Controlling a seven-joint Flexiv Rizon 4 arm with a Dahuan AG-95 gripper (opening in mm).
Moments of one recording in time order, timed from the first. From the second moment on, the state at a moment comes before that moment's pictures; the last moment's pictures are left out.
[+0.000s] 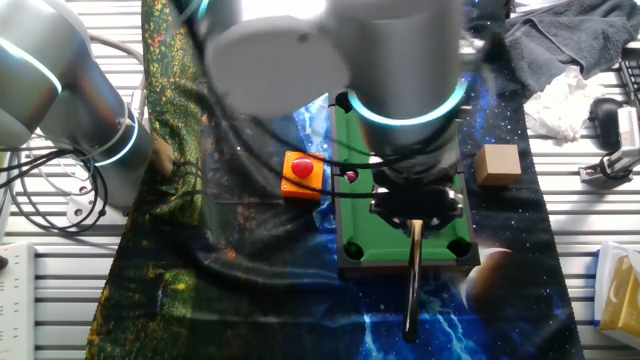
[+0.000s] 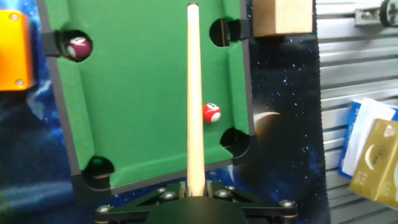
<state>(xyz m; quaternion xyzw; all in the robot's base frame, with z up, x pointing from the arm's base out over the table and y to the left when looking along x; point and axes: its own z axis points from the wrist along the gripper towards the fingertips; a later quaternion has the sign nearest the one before) 0.502 -0.167 0.173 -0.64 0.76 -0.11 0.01</state>
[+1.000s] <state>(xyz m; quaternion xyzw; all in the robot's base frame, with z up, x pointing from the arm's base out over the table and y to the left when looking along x) 0.503 -0.168 0.175 -0.58 0.81 -0.07 0.01</state>
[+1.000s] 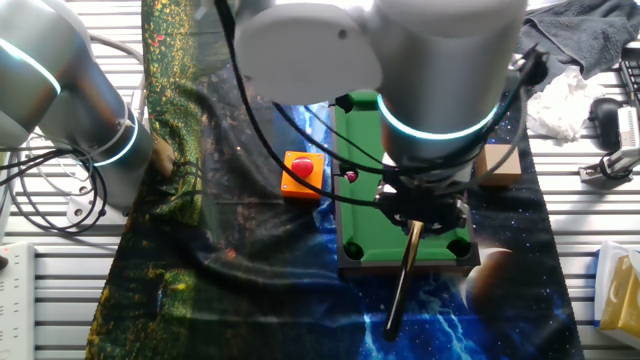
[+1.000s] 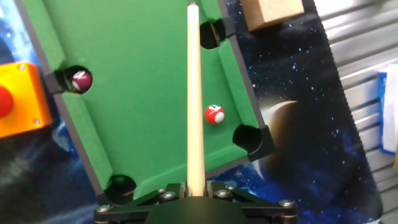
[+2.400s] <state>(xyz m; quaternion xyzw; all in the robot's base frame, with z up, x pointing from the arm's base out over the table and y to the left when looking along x) 0.501 -0.168 0.175 -0.46 0.88 -0.11 -0.01</state>
